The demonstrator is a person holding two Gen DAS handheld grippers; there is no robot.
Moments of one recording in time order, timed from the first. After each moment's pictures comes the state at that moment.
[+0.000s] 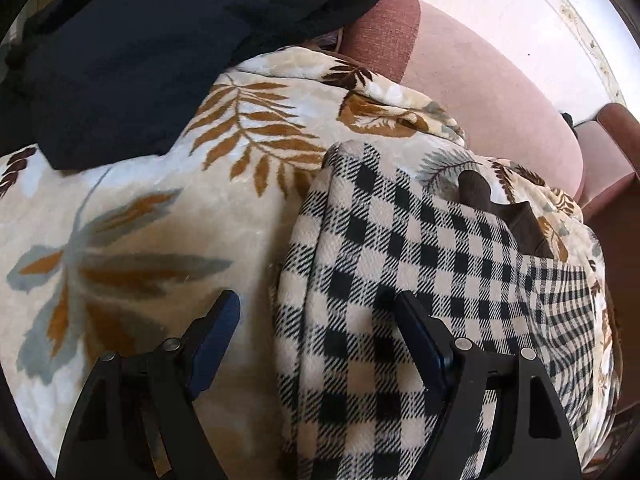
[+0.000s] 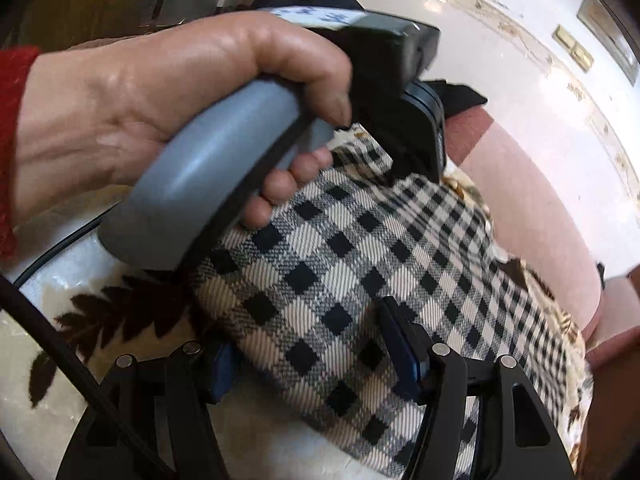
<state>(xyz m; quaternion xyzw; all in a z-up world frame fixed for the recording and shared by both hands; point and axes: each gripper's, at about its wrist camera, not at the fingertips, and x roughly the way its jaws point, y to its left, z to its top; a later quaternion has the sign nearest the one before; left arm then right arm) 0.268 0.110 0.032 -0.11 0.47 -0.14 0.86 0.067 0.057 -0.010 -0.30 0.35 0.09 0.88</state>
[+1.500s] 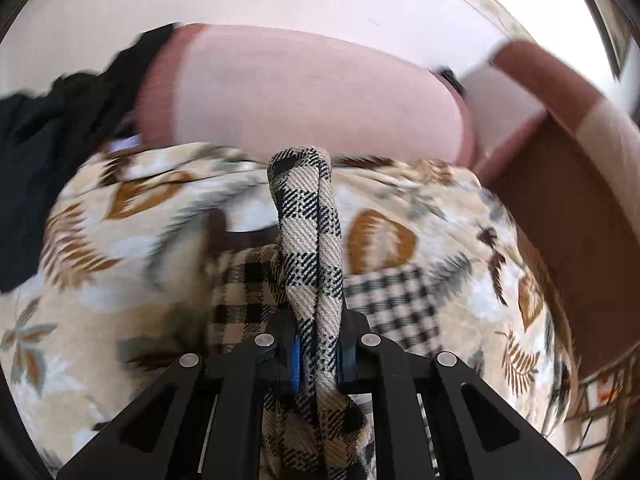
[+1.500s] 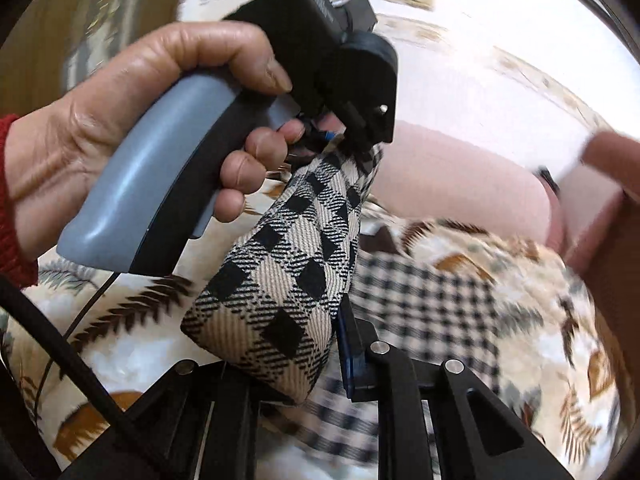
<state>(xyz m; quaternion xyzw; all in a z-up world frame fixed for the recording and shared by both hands) 0.179 -0.147 0.161 -0.02 0.46 -0.26 0.85 0.007 -0.149 0.110 -0.06 0.30 0.01 0.95</state>
